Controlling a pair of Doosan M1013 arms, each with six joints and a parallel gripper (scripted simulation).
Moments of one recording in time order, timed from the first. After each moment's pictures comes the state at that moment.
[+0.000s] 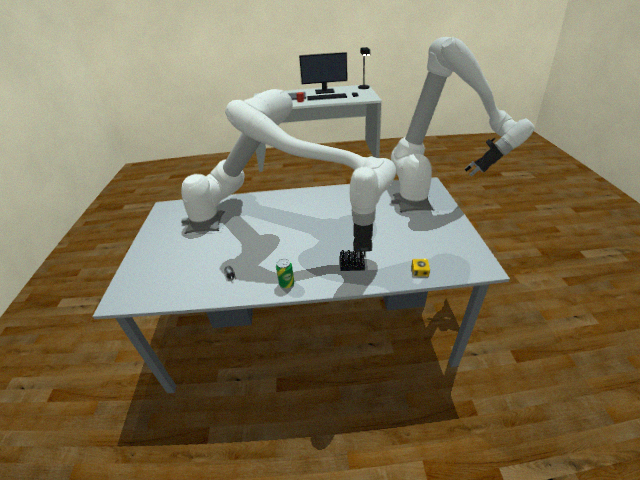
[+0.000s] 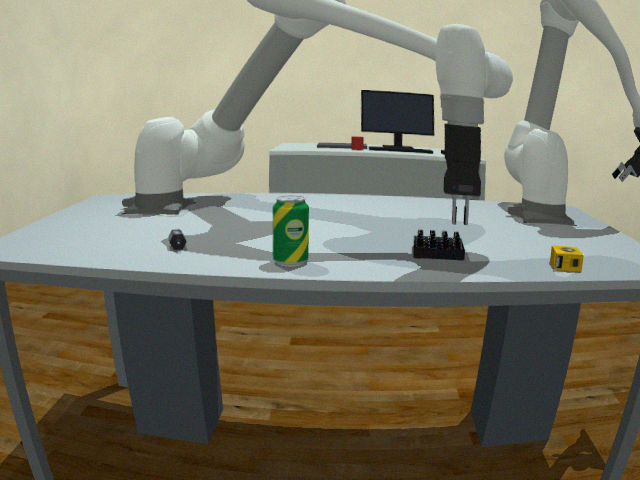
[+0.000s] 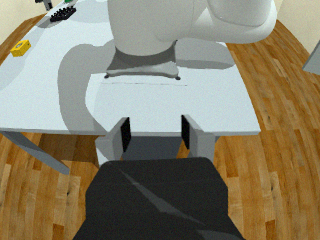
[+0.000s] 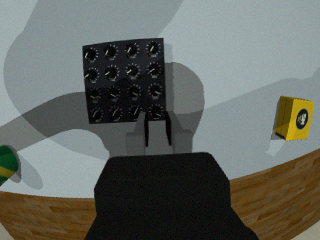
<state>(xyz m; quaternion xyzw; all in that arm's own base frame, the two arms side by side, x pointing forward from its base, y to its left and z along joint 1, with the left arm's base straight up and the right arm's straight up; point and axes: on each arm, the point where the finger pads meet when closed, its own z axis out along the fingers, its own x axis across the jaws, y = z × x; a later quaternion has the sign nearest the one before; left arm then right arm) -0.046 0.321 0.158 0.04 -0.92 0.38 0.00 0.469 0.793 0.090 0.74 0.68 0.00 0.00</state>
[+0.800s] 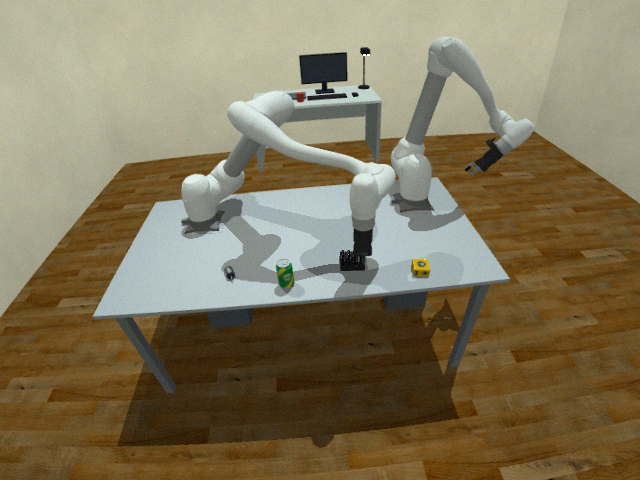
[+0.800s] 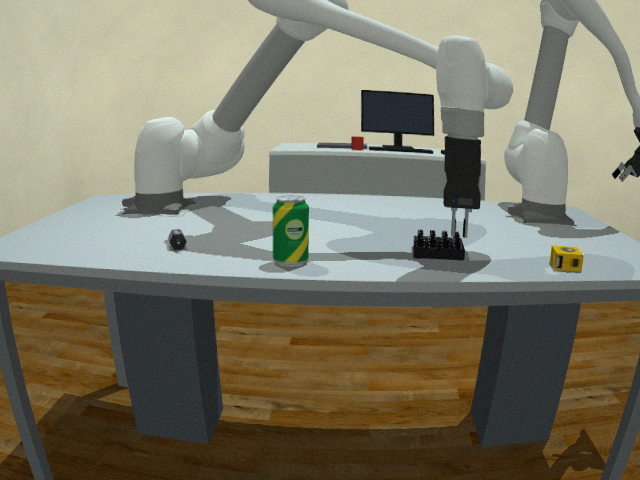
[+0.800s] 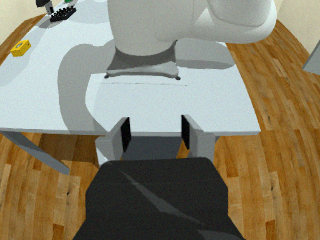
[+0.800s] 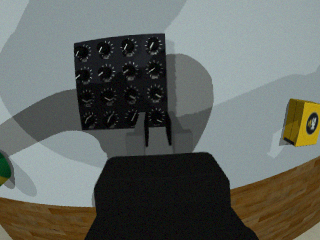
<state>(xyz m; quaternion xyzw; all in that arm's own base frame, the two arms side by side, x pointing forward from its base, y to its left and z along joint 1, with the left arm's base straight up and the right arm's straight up) -0.046 0.321 0.158 0.04 -0.92 0.38 0.00 0.469 0.793 0.065 0.74 0.68 0.00 0.00</state>
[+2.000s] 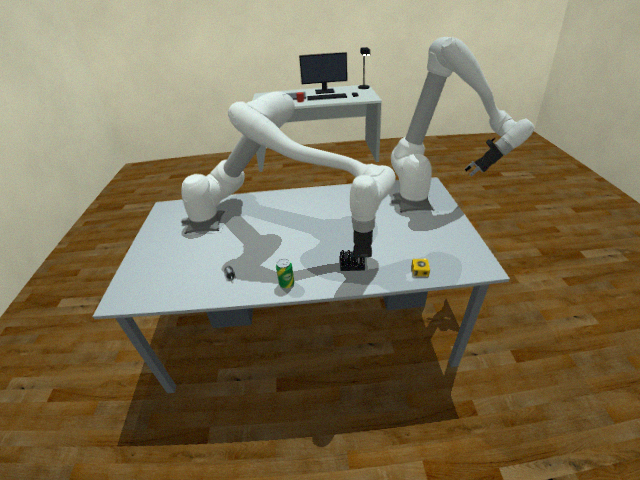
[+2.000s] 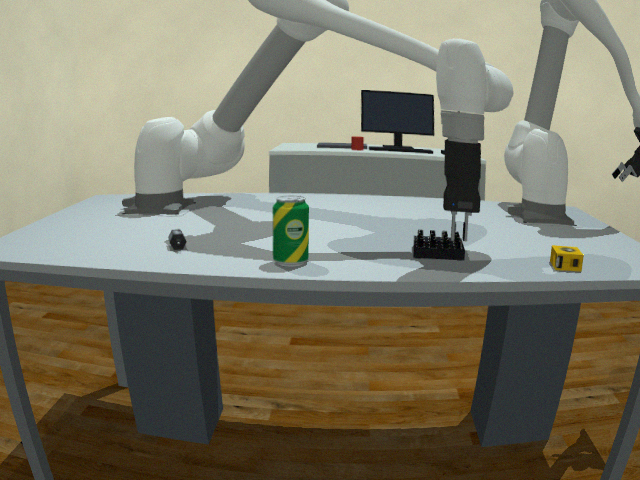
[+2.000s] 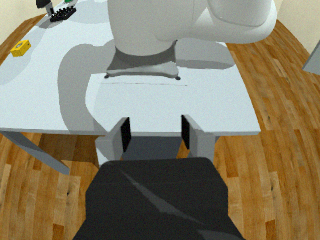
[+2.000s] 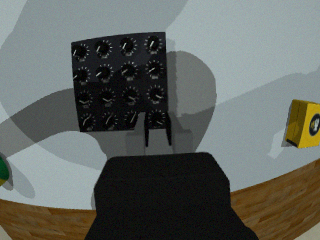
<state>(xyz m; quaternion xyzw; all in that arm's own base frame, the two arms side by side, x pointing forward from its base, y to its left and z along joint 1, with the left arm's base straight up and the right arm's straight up) -0.046 0.321 0.158 0.04 -0.92 0.38 0.00 0.468 0.793 0.058 0.74 0.68 0.00 0.00</state>
